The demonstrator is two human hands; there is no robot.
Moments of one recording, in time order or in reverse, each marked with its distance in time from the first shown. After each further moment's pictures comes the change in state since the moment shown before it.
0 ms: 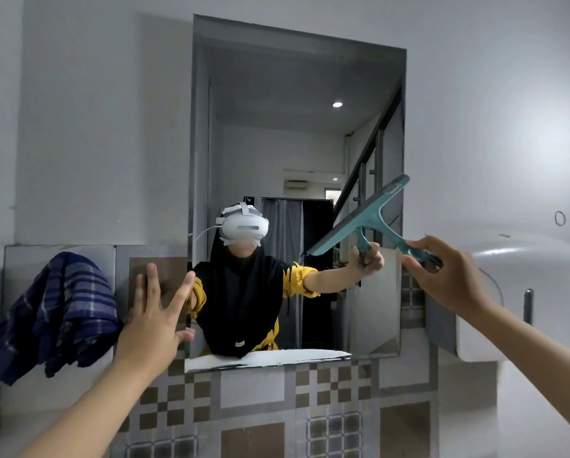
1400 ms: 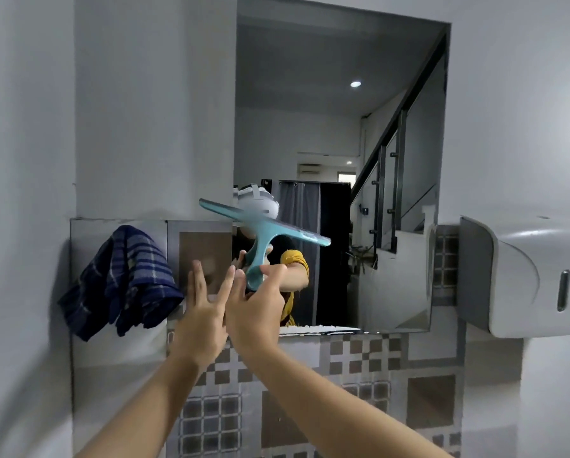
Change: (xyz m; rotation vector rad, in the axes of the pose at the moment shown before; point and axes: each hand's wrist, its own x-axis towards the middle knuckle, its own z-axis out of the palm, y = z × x) left_hand -0.042 0.016 -0.013 -0.268 0.072 0.011; right_hand -0.081 -0.290 0.189 0.670 -0.088 0.573
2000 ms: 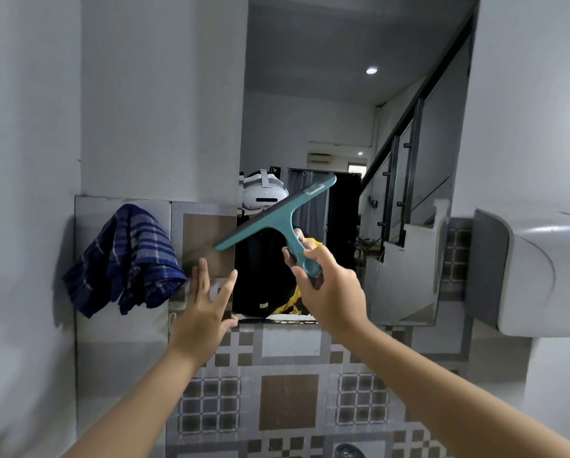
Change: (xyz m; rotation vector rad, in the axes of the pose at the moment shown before) left_hand -0.018 -0.030 0.030 0.118 -0.085 0.075; right_hand 0.046 0.036 -0.099 -0.542 -0.085 -0.488
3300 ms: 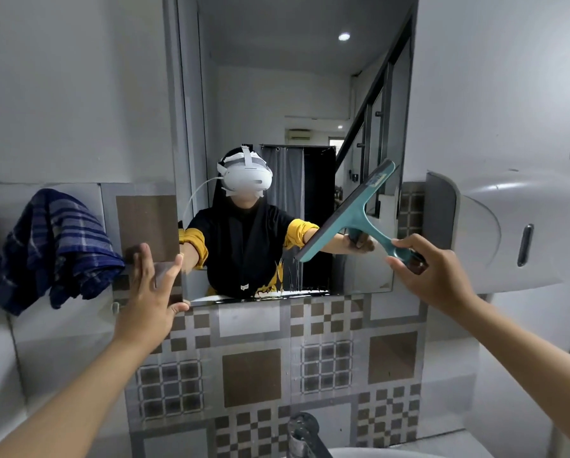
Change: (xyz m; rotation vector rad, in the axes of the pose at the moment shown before) left_hand 0.001 0.001 0.011 -0.025 -0.021 -0.133; right_hand -0.026 0.182 -0.144 -0.168 -0.002 -0.076
